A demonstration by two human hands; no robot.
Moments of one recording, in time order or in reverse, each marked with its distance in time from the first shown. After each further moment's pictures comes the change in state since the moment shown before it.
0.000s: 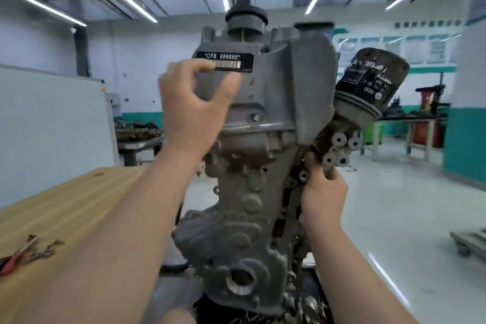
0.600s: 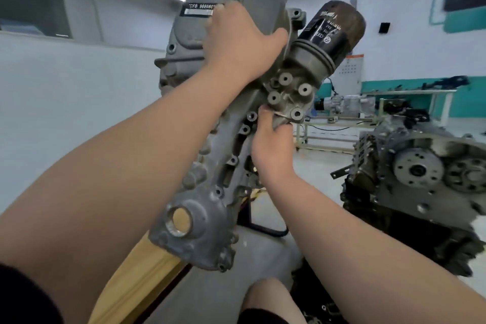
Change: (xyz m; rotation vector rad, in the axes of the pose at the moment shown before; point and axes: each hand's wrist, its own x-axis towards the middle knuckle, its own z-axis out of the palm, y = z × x) left_hand 0.087 -0.056 -0.105 0.789 -0.018 -0.123; right_hand -0.139 0.021 0.226 0.048 -0.631 0.243
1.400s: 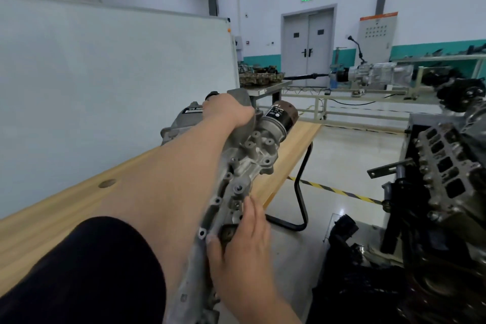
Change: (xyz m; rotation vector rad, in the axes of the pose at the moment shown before) left_hand 0.045 -0.237 0.271 0.426 -0.592 -0.384; right_hand 0.021 0.213 0.028 -0.889 -0.523 -0.110
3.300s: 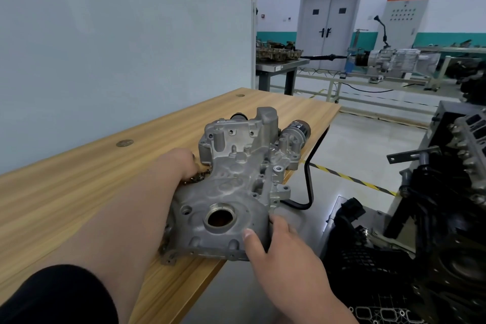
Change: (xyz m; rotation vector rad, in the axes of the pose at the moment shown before) left_hand -0.073 -0.215 0.073 0.239 -0.433 -0.135; right_hand -0.037 -0.004 -0.018 -0.118 -0.289 0.287
